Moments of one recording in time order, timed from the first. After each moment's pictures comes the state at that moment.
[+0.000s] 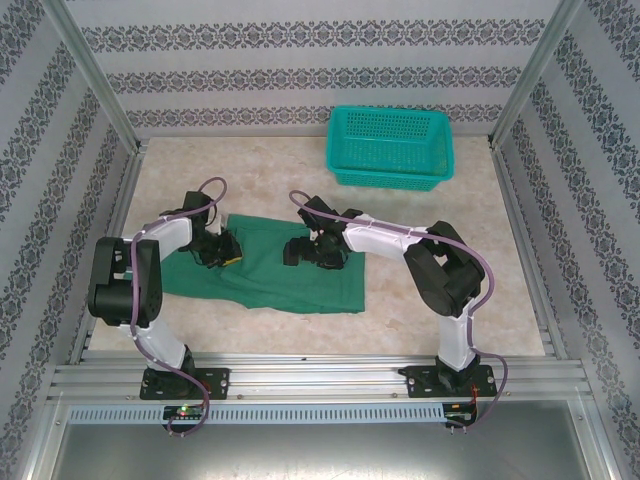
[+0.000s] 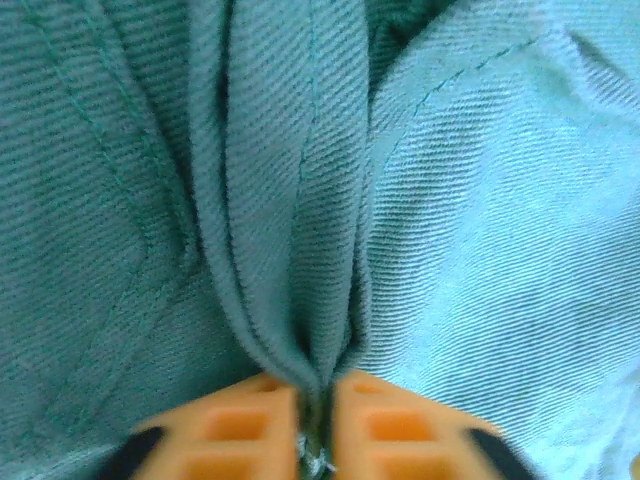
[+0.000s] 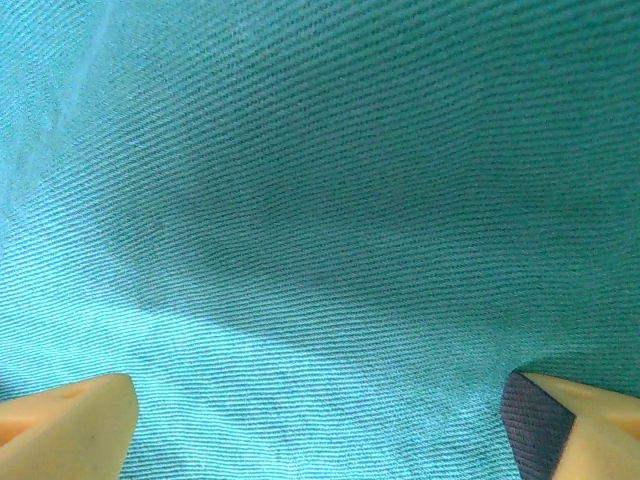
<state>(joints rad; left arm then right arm) -0.01 1.72 0.98 -0.61 0.44 -0.40 0.73 1.96 1.33 -0.55 -0.25 0.74</state>
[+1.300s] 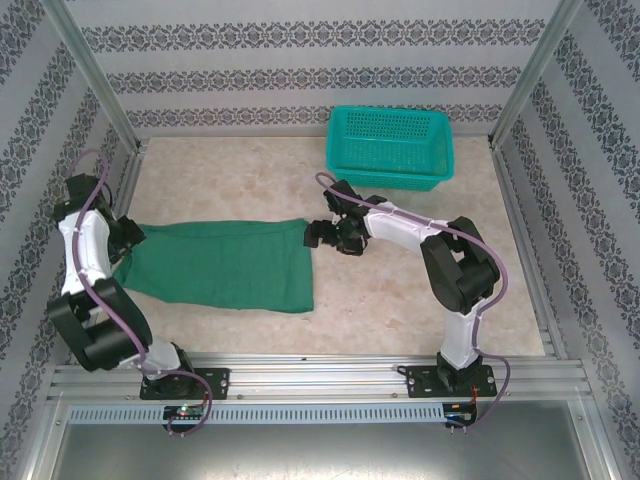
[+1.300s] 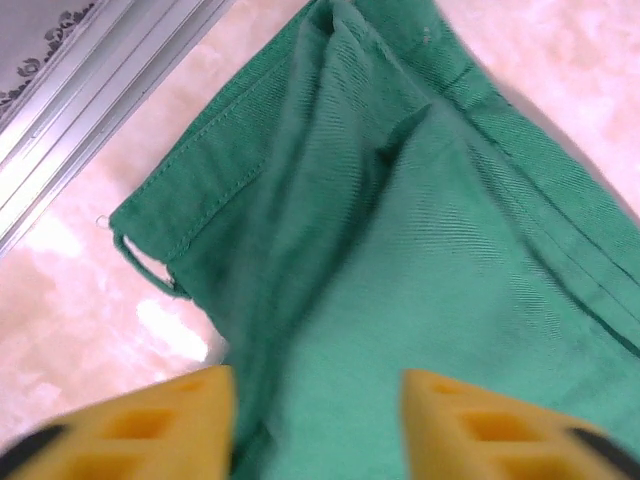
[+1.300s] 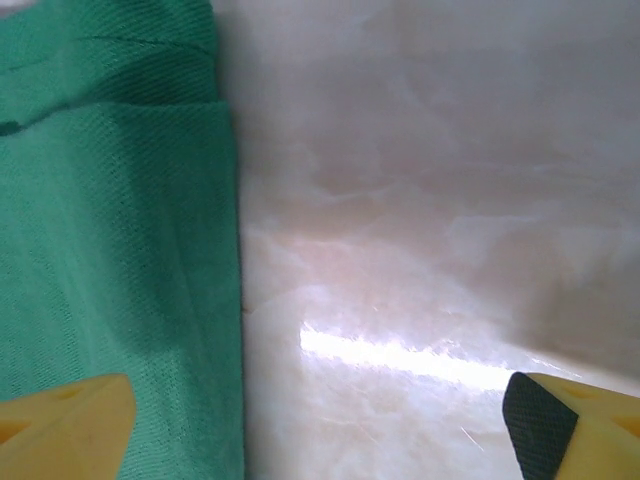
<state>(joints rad) 0.53 1.49 1.26 -1.06 0.04 -0.31 0.58 1.93 1.33 -0.58 -0.25 0.68</state>
